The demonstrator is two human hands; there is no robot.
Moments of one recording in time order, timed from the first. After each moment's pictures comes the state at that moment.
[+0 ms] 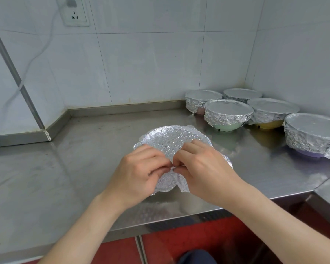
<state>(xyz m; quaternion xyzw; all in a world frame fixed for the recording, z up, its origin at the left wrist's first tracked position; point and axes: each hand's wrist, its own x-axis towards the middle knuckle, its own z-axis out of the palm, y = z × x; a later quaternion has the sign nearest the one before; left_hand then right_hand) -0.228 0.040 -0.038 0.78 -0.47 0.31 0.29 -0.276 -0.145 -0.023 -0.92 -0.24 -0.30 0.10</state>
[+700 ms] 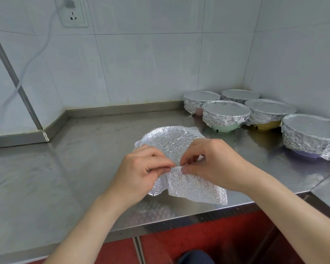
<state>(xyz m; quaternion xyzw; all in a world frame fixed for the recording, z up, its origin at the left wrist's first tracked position) -0.227 0.031 -0.039 0.78 -0.42 0.25 0.39 -0.280 -0.172 0.004 -0.93 -0.19 -0.14 0.27</state>
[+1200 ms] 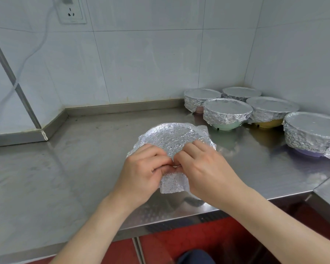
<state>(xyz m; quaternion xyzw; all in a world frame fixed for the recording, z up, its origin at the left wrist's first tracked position) -0.228 0.021 -0.045 0.78 -0.42 0.31 0.35 -0.272 -0.153 -0.034 -0.92 -0.23 -0.33 0.01</state>
